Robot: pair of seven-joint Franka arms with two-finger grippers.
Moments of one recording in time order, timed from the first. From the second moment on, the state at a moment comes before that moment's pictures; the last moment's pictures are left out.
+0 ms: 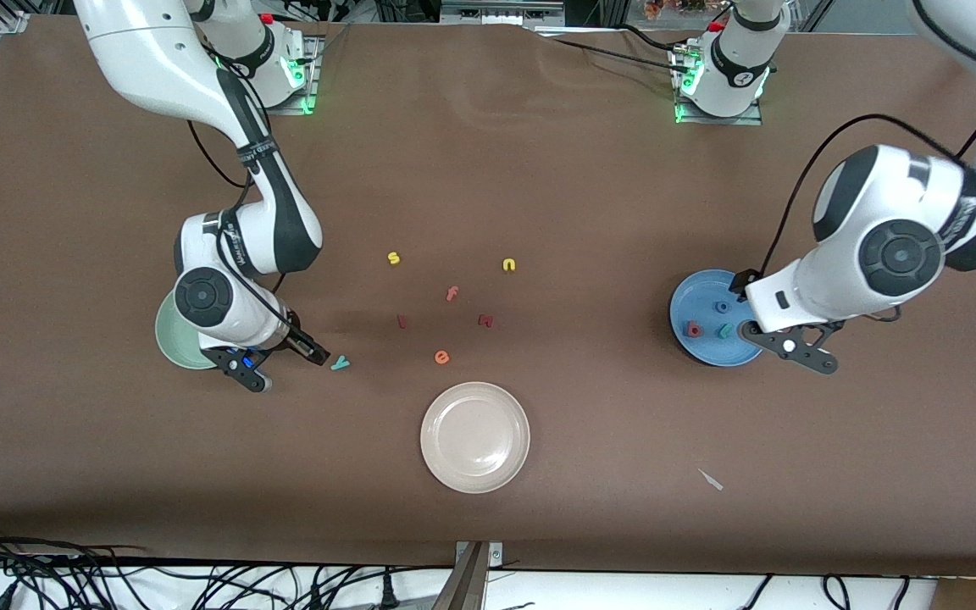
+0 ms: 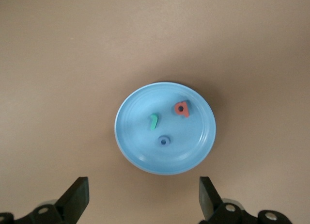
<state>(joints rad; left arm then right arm) 0.34 0.44 -0.62 -1.53 0.34 1.67 0.10 0.40 0.64 -0.12 -1.64 0.09 2.17 0.90</state>
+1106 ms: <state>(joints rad) 0.03 0.27 -0.16 -1.31 0.02 1.51 0.10 0.43 0.75 -0.12 -1.56 0.09 2.29 1.10</state>
